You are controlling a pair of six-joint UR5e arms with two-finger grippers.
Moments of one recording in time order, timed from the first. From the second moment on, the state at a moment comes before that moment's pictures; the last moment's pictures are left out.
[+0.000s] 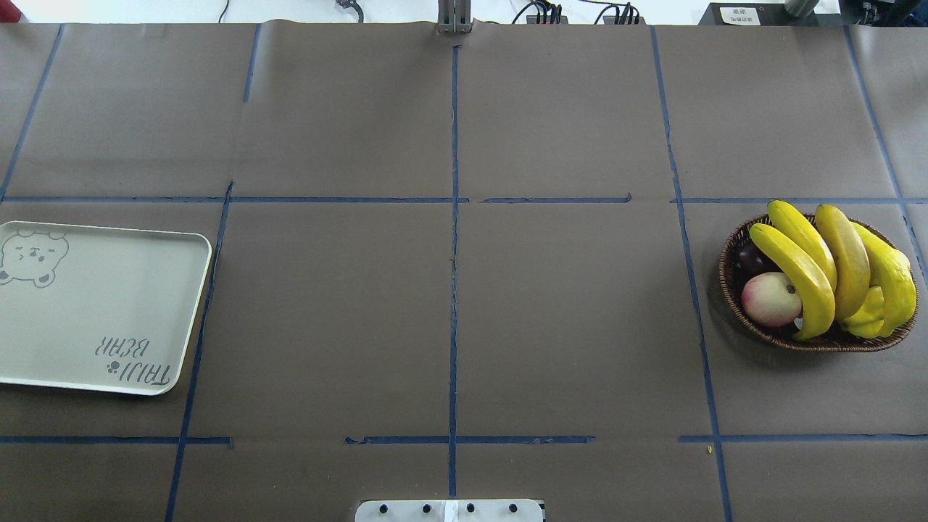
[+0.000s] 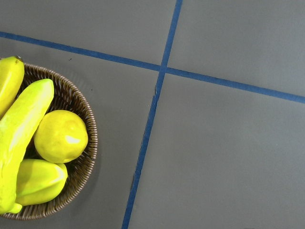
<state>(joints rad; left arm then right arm) -1.63 -1.48 -1.63 -1.58 -2.41 -0.03 1.69 -1.69 1.68 -1.59 2.41 -0.34</state>
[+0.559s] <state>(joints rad) -1.63 -1.48 -1.64 -1.58 -2.42 -0.03 1.65 -1.63 1.73 -1.60 2.47 -0.31</state>
